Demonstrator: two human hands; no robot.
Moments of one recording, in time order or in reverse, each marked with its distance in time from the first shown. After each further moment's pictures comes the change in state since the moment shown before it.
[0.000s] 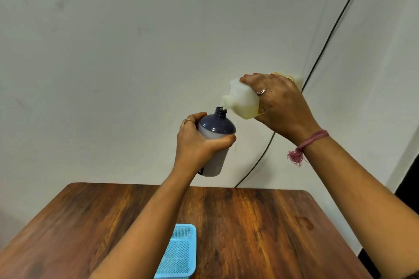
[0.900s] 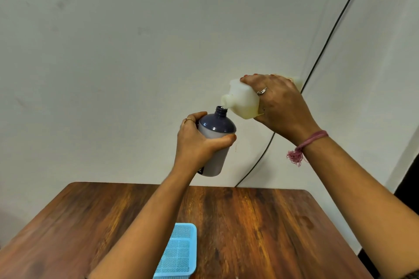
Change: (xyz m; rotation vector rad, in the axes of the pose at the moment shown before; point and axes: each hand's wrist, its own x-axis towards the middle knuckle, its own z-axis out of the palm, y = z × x) left_hand 0.000 0.000 -0.002 -0.004 0.000 -0.010; right_hand -0.001 -0.003 -0.001 0.018 -0.011 0.028
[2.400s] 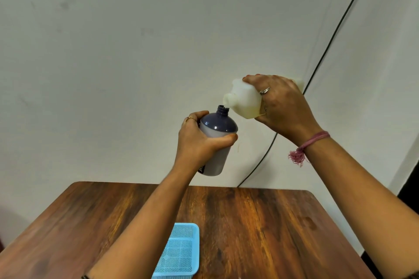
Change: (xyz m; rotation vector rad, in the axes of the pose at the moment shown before) left_hand 0.003 -0.001 -0.005 0.025 -0.013 0.035; right_hand 0.001 -0.002 0.003 0.029 -0.014 0.029
